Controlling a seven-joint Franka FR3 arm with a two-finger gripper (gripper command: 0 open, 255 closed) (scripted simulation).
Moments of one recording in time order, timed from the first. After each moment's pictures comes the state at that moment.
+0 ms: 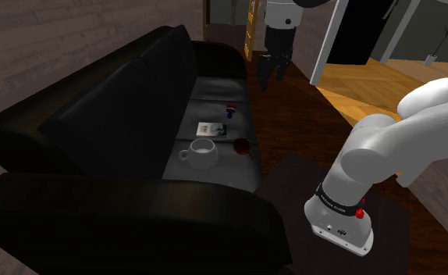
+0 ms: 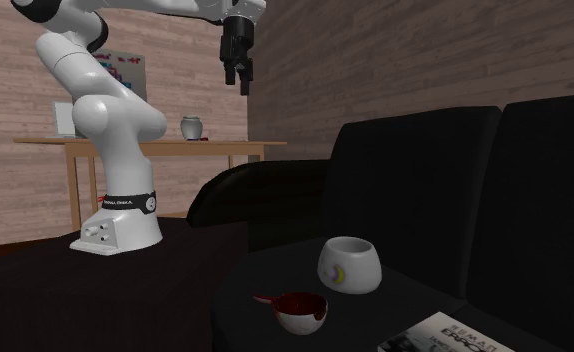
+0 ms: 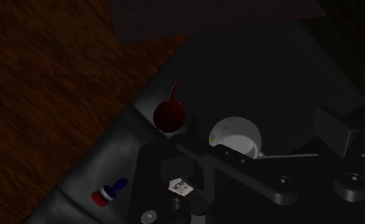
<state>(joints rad) 0.00 -0.79 0.07 -2.42 -0.01 1.62 0.10</state>
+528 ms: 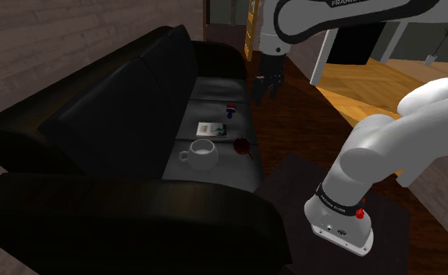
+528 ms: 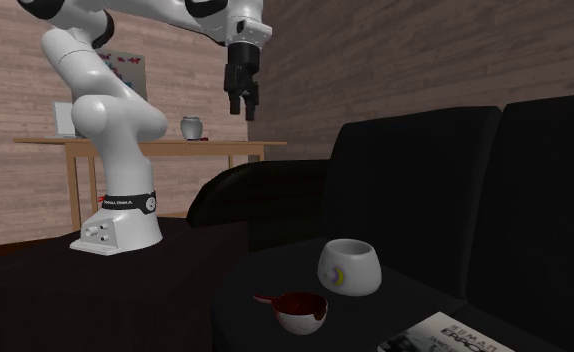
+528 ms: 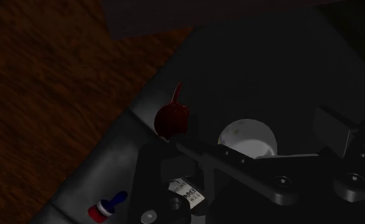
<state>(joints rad) -0.03 -0.73 0.03 -2.57 -0.03 1.82 0.07</state>
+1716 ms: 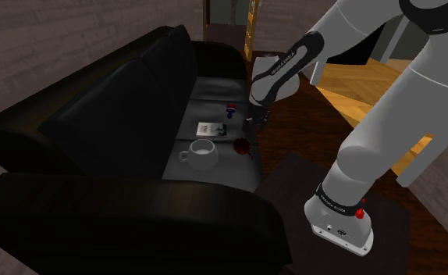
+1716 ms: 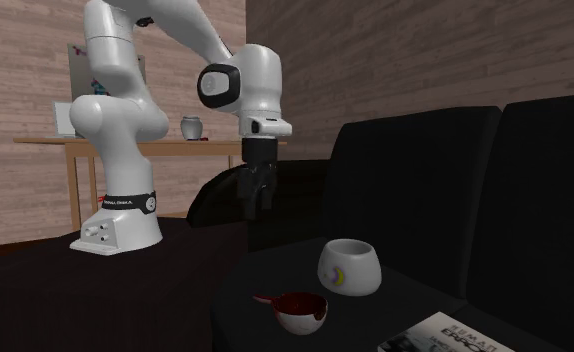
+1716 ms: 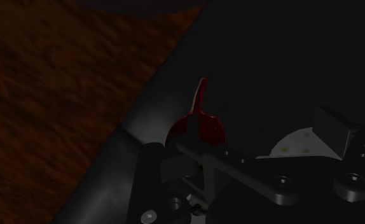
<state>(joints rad) -0.10 -0.16 -0.13 -2.70 -0.03 2.51 -0.06</state>
